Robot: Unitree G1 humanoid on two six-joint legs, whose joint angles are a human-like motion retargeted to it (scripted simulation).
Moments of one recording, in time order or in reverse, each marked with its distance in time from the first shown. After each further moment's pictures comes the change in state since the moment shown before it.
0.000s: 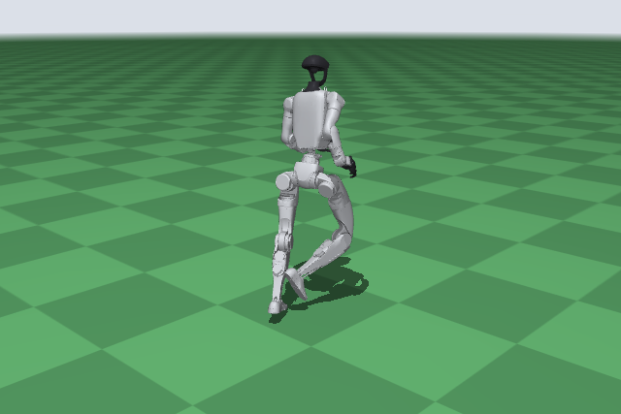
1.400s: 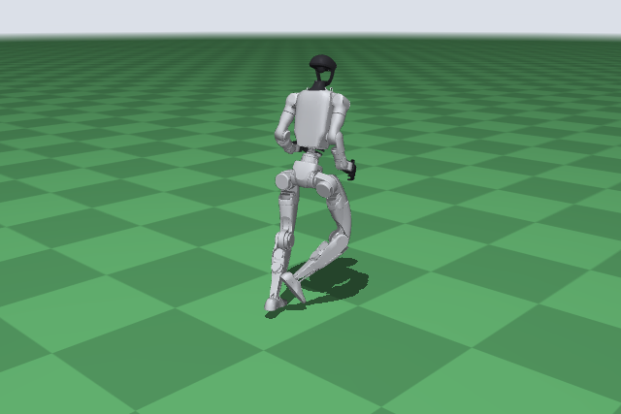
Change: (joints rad) left arm 0.317 -0.057 0.113 -0.168 0.038 -0.153 0.181; right arm -0.229 0.108 0.034 0.051 0.195 0.193 0.139; waist 0.111 0.021 0.062; left_leg -0.155 0.015 -0.076 0.139 -0.040 0.027; right_leg 0.040 -0.006 -0.050 -0.134 0.021 -0.019
